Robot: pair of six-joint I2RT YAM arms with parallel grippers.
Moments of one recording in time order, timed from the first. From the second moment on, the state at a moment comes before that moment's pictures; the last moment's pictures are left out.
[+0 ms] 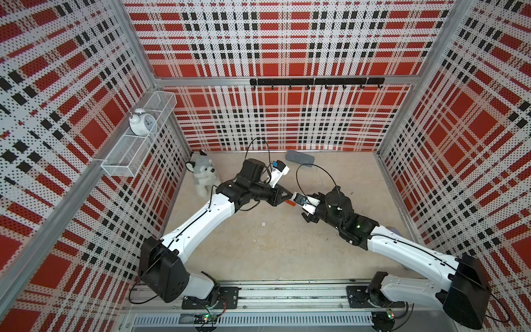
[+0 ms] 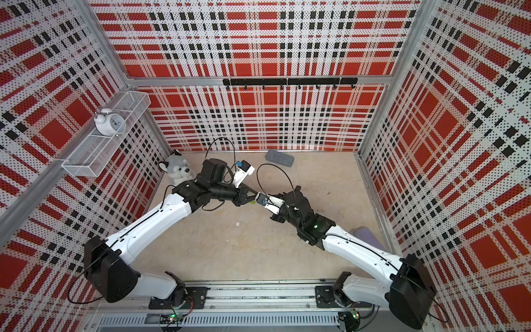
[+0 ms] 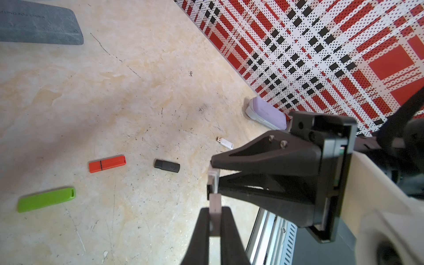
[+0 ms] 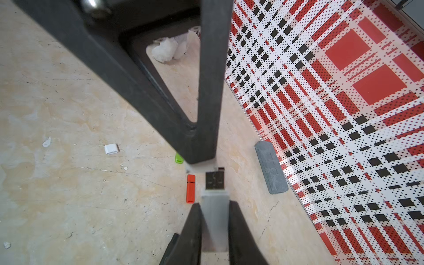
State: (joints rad) left arm -0.56 1.43 1.27 -0.51 0.64 -0.16; right arm 0.80 1.17 0.80 0.02 0.08 -0.59
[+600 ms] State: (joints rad) left arm -0.56 1.43 1.27 -0.50 0.65 -0.17; right arm 0.80 1.17 0.79 0.04 0.05 -0.59
